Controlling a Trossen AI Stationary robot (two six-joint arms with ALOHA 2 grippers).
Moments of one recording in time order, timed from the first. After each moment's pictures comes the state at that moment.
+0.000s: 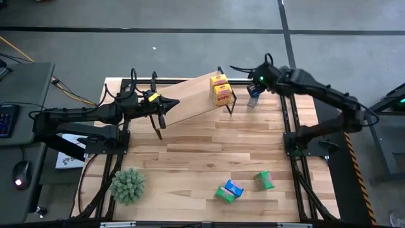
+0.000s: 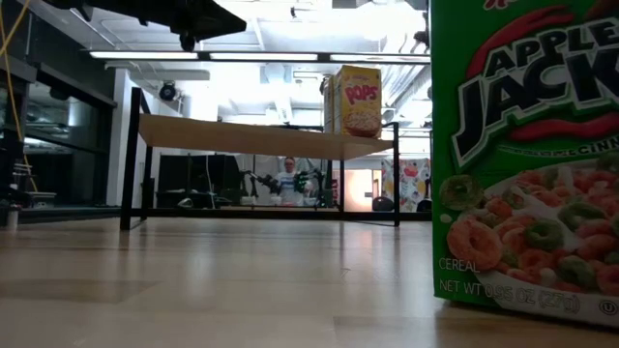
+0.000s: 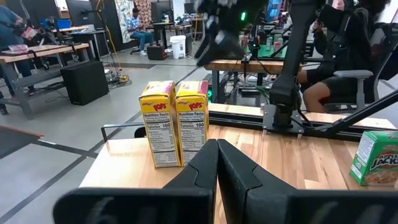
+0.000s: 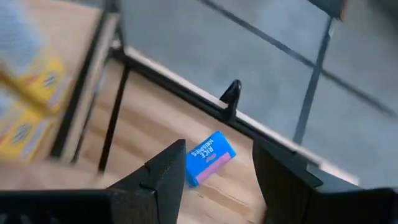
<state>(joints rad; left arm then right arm) 0.19 0.87 0.63 0.18 -0.14 0.04 -0.45 1.26 1.35 -1.10 0.57 0.42</state>
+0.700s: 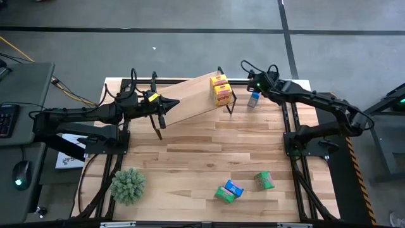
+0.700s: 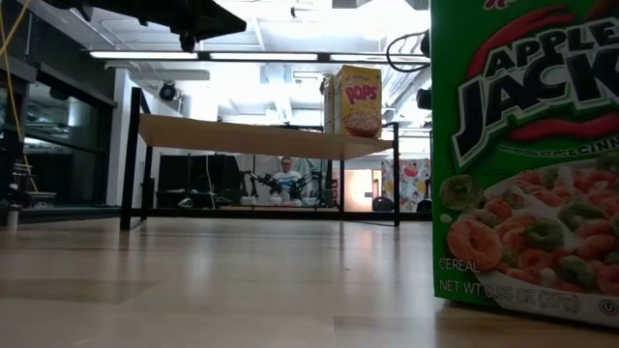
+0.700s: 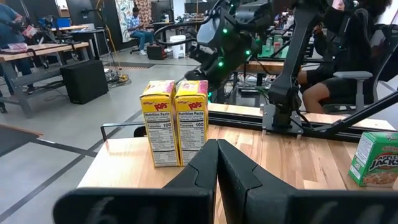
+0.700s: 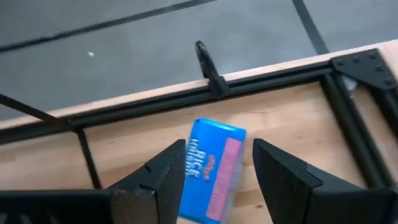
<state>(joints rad) 0.19 0.87 0.63 0.18 -0.14 0.04 -0.62 1.23 0.91 -0.67 0.57 0.99</state>
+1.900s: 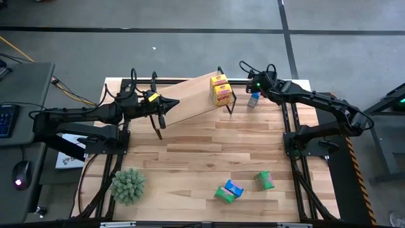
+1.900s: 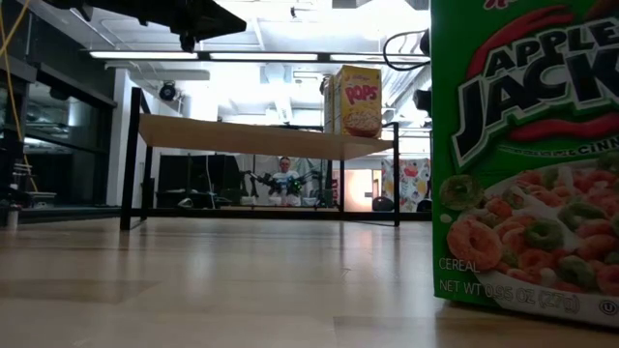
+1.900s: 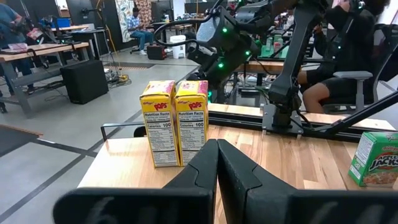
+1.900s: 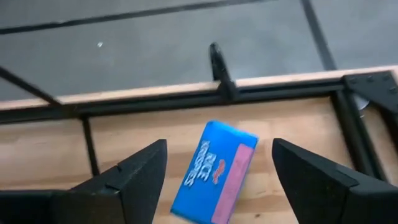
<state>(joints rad) 0.19 0.87 0.63 0.18 -0.14 0.04 -0.61 1.23 0.90 -0.63 0.55 0.86</state>
